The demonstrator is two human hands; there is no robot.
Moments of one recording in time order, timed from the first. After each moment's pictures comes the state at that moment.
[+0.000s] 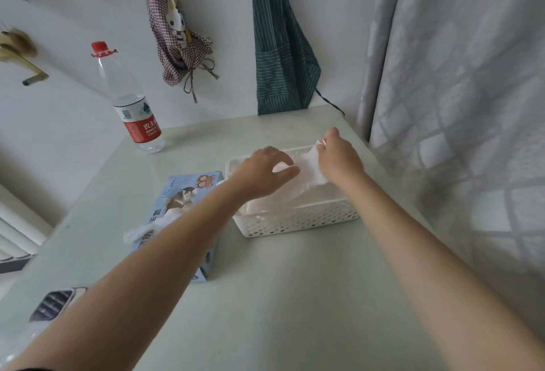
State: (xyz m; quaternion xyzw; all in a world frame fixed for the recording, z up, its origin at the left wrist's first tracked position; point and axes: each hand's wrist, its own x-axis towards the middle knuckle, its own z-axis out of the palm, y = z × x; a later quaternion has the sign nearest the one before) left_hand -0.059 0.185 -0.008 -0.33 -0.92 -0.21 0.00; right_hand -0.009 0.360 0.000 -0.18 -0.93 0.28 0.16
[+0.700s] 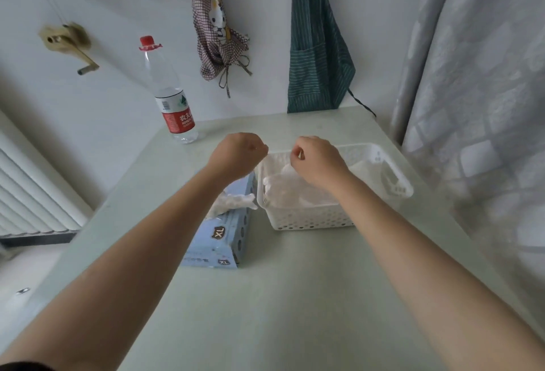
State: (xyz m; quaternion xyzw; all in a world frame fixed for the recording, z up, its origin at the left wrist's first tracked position) left_hand -0.059 0.101 0.035 -0.16 -0.95 -0.26 0.06; right_hand -0.015 0.278 0.011 0.04 -0.96 0.24 0.16
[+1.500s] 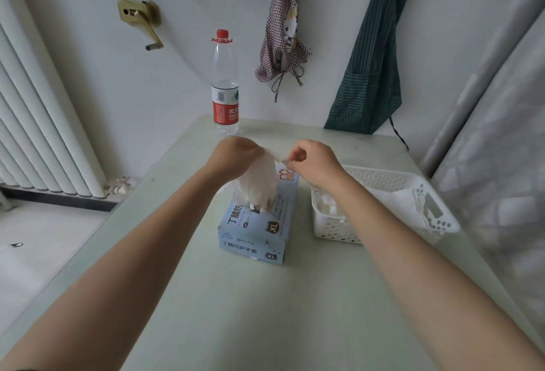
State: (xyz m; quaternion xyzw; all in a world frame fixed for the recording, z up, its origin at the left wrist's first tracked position) left_hand -0.042 -0.023 0.036 -0.07 -0.90 -0.43 0.07; right_hand -0.035 0.163 0.035 0.06 -0.93 0.34 0.09
